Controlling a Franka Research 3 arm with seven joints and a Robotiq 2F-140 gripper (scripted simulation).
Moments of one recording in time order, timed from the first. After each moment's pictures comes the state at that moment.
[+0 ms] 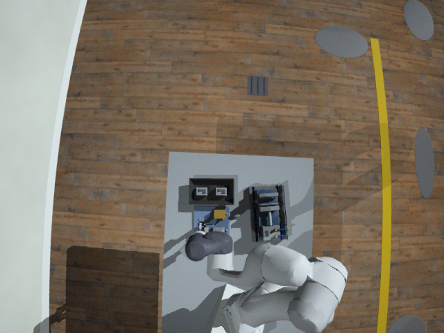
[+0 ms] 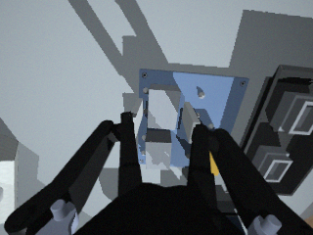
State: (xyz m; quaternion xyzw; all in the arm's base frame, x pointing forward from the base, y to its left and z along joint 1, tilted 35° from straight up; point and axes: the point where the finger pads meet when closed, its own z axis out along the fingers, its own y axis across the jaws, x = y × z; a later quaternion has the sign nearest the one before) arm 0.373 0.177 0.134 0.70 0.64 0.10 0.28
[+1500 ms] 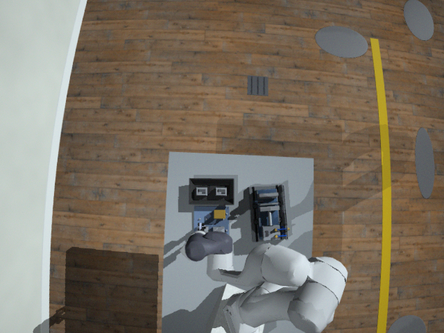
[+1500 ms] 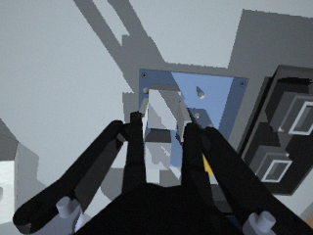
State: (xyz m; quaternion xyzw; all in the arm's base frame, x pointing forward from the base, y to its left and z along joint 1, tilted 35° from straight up) arm 0.374 0.177 0.134 0.70 0.64 0.10 0.28
